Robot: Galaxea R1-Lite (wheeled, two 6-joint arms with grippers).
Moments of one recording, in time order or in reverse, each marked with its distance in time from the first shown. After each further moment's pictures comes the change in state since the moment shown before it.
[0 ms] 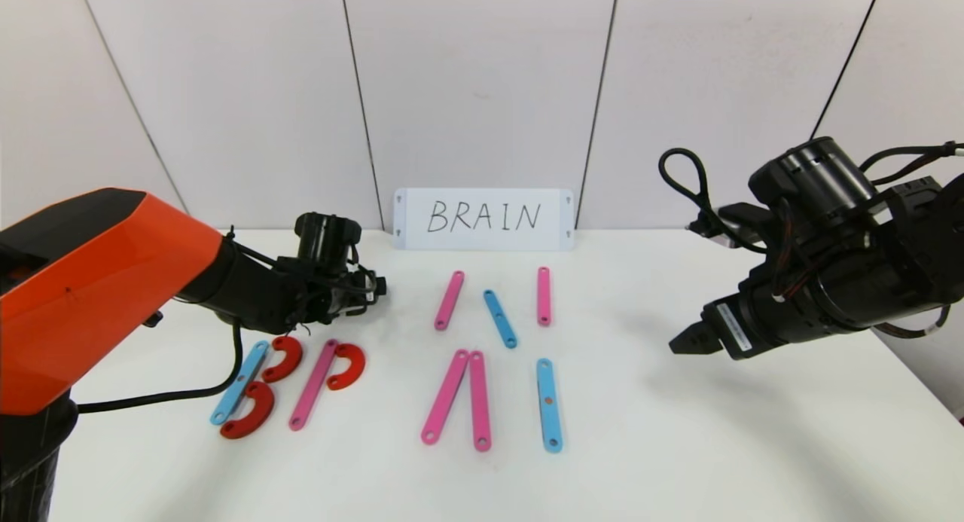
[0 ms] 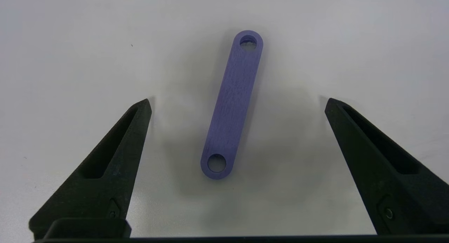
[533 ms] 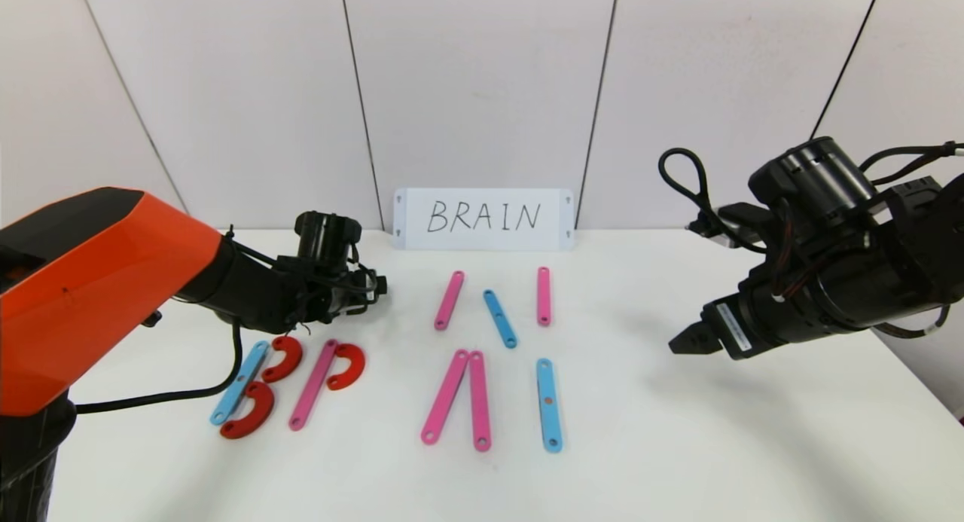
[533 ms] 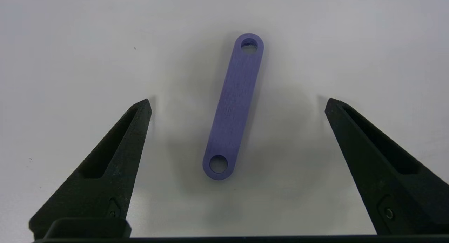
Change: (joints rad) left arm 0.000 -0.004 0.000 -0.001 -0.001 0.001; right arm 0.000 0.000 0.000 -0.001 0.000 0.000
